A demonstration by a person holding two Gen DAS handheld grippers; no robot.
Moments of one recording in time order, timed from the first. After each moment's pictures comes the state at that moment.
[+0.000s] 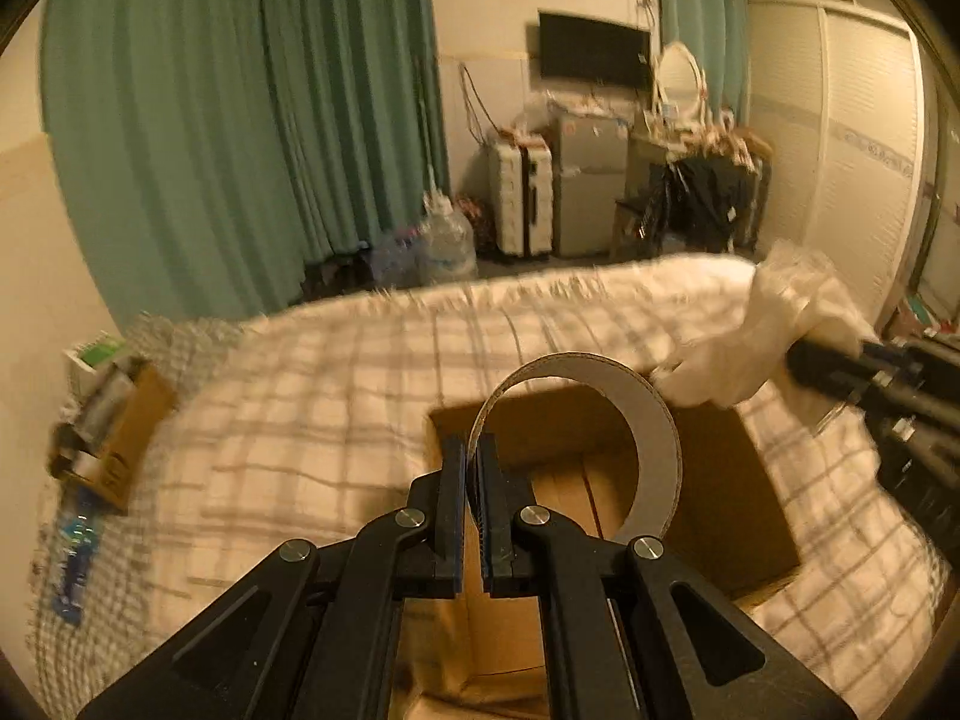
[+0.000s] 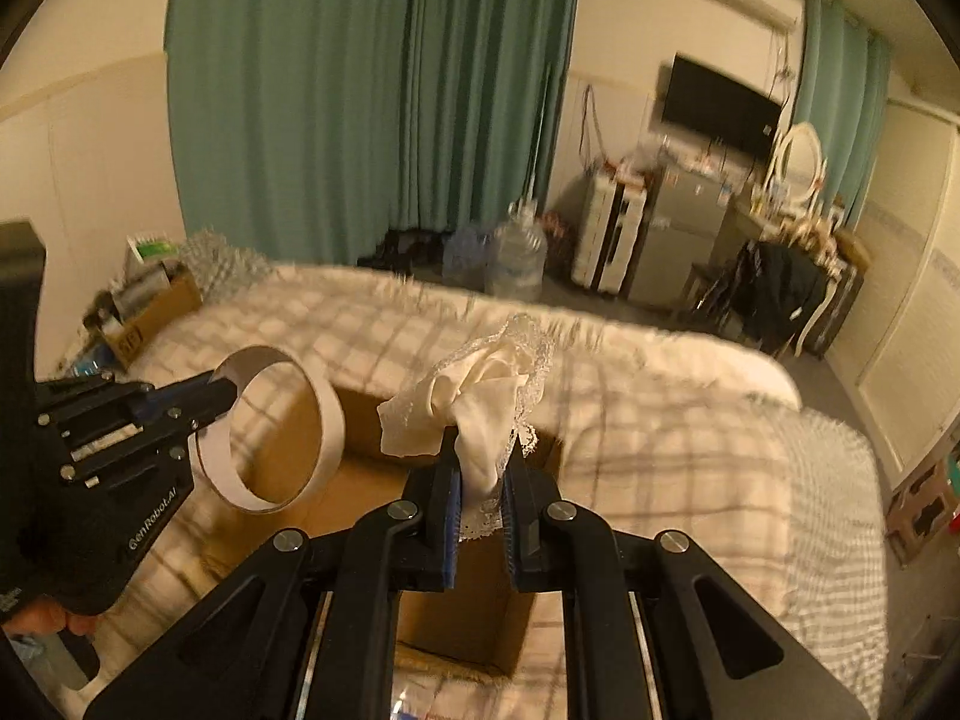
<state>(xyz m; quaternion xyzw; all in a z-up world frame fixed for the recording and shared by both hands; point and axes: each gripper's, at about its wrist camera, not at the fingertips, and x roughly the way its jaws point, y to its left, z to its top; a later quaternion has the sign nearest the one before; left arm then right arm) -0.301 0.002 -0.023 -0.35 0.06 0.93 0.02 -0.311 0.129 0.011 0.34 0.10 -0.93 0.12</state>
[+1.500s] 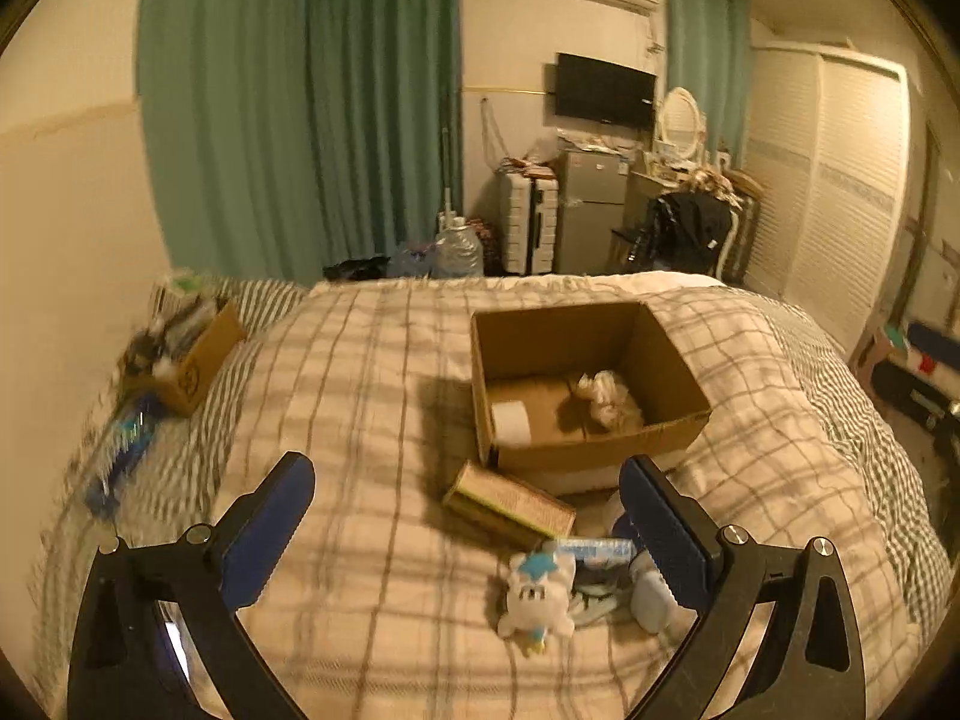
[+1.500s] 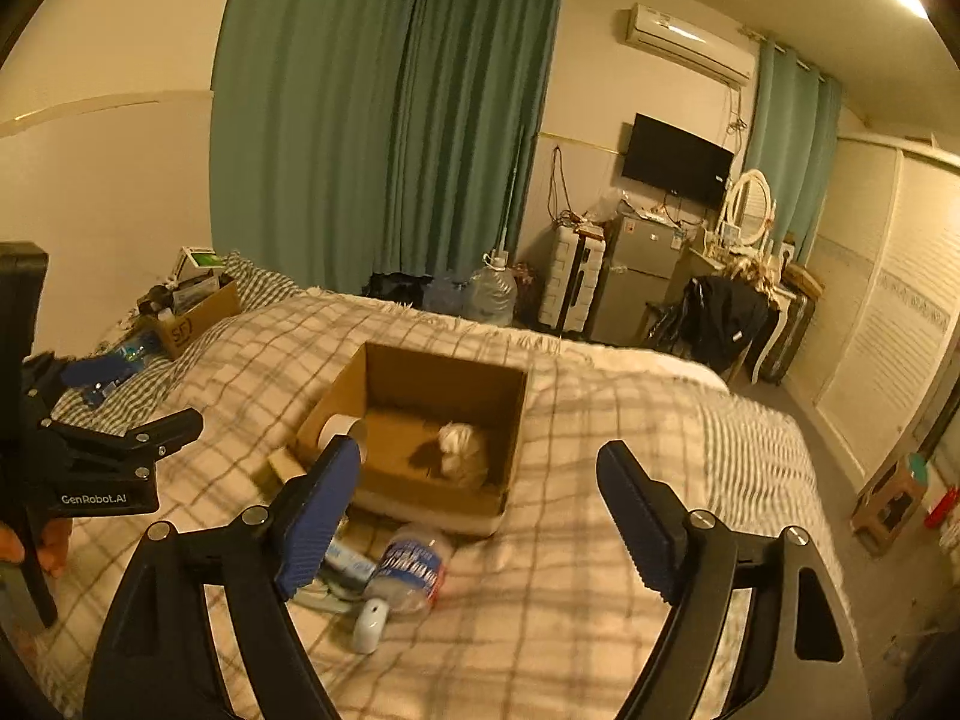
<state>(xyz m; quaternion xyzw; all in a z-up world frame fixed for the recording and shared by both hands) -0.100 -0.049 0.009 -0.31 0.00 0.95 0.01 -0.081 0.157 0.050 0.26 0.09 -0.96 0.08</state>
